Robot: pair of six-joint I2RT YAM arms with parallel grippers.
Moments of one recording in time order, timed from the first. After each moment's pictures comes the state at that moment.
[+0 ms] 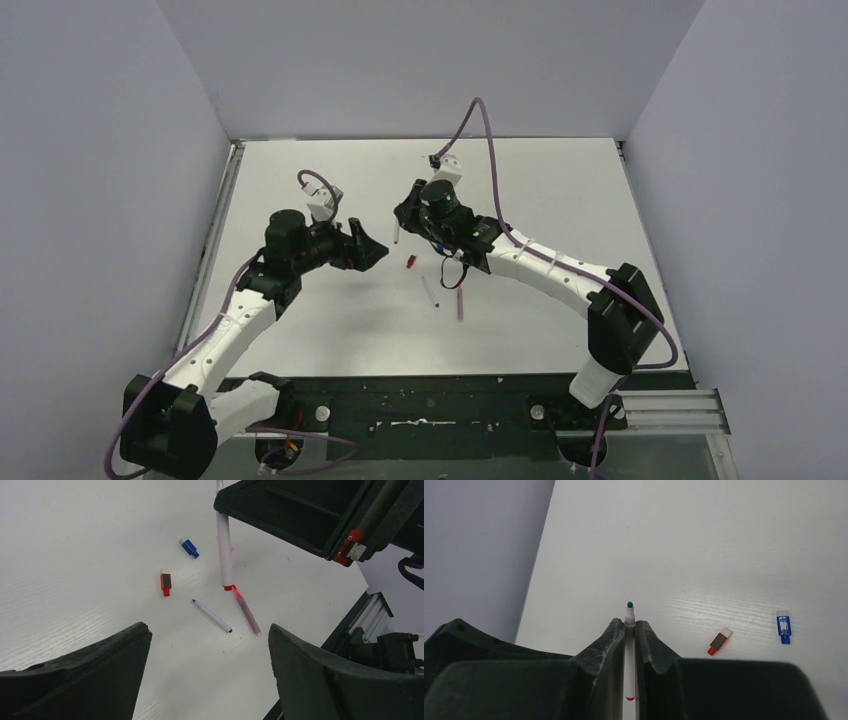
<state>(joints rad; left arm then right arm) -0.31 1.05 0.70 -0.02 0.47 -0.41 0.82 1.66 1.31 -0.08 0.25 0.73</state>
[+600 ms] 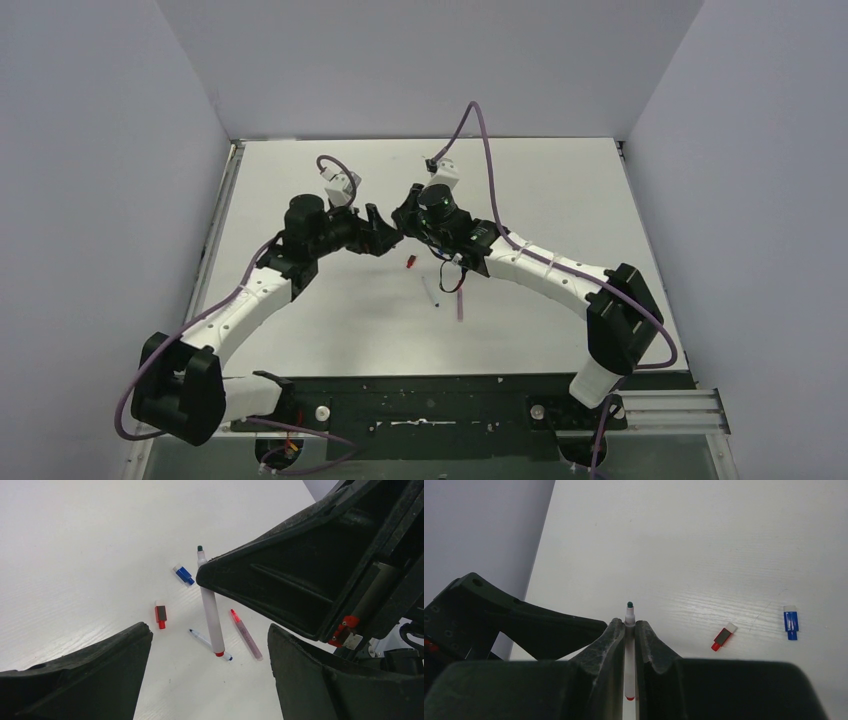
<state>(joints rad) -0.38 1.24 0.79 0.12 0.43 -0.41 0.84 1.66 1.29 -0.06 0.24 0.73</state>
